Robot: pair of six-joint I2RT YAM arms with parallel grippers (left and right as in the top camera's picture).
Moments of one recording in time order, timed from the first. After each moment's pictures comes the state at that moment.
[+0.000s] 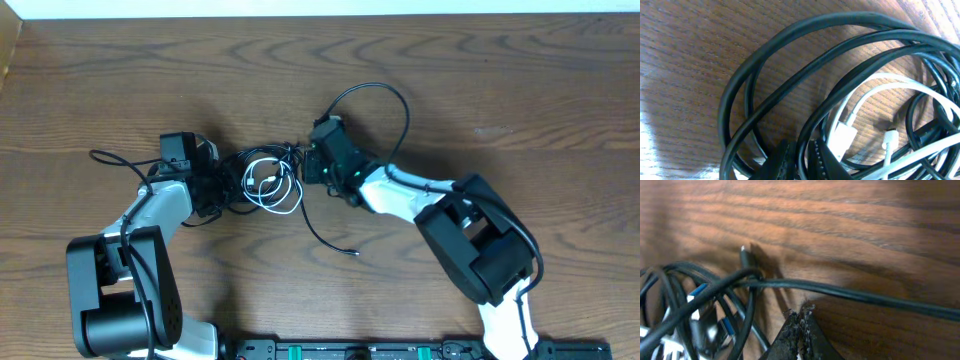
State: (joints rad) left arm 0.13 1.69 0.79 -0.34 0.36 -0.38; right arm 0.72 2.12 1.22 0.08 -0.01 0.70
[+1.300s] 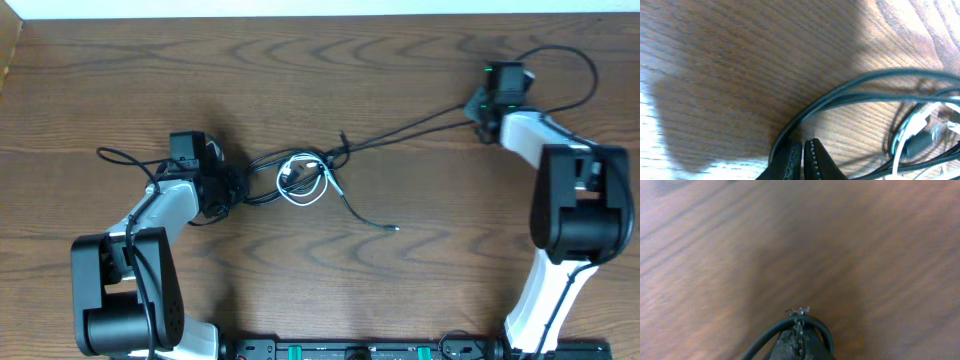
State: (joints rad) left arm 0.09 1.69 0.79 -0.36 0.31 -0.45; right arm -0.05 2.15 1.31 -0.14 0.14 0.54
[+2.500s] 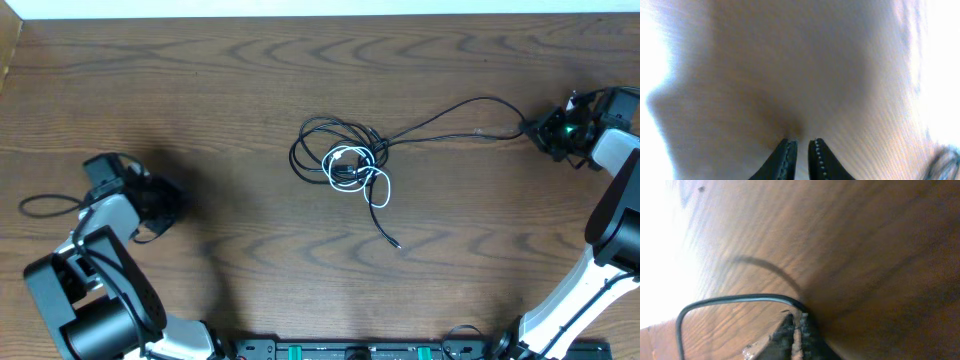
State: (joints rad) left arm 0.48 1.71 0.79 -0.35 0.42 -0.49; right arm -0.44 2.17 1.30 -0.25 -0.60 0.44
